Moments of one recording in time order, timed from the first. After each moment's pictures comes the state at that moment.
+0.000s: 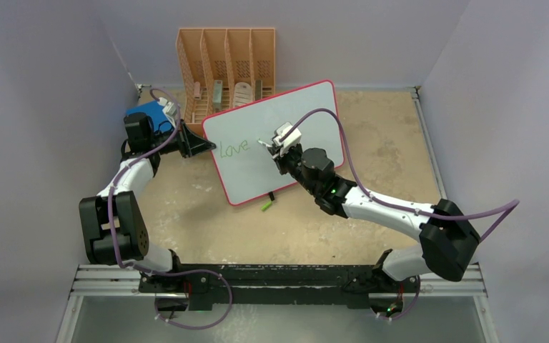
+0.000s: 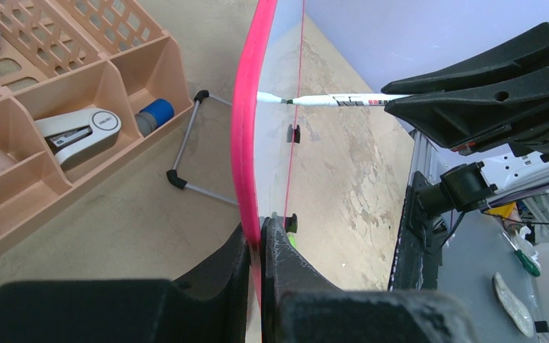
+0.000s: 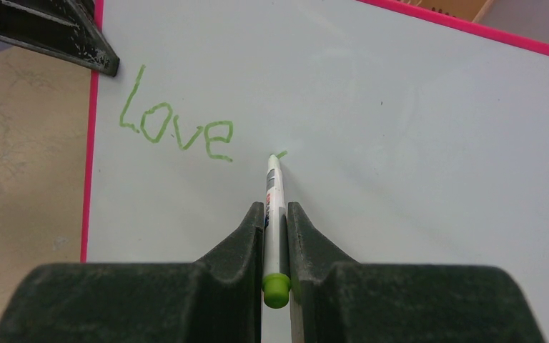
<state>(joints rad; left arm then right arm) 0.18 1.48 0.90 0.17 1.28 -0.22 0.88 1.40 0.86 0.44 0.21 -0.10</state>
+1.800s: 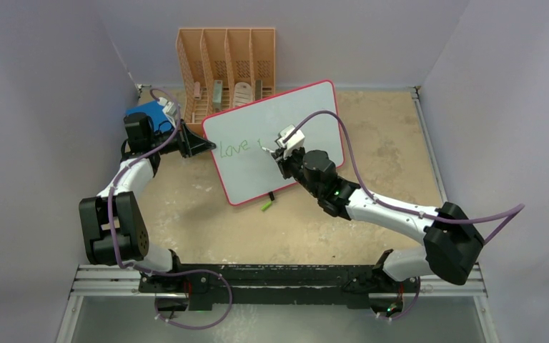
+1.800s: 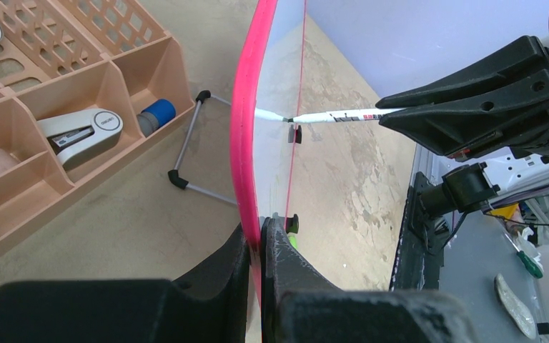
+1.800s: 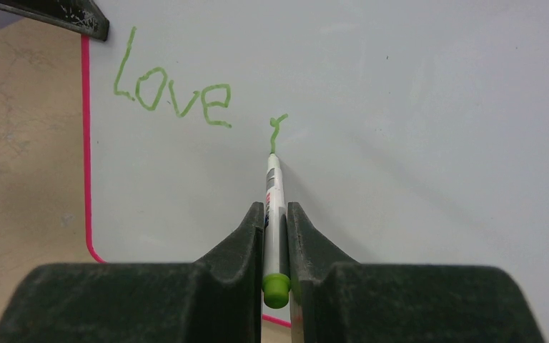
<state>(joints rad) 0.18 1.48 0.90 0.17 1.27 -0.22 0.87 1.37 0.83 0.37 0.21 -0.05</state>
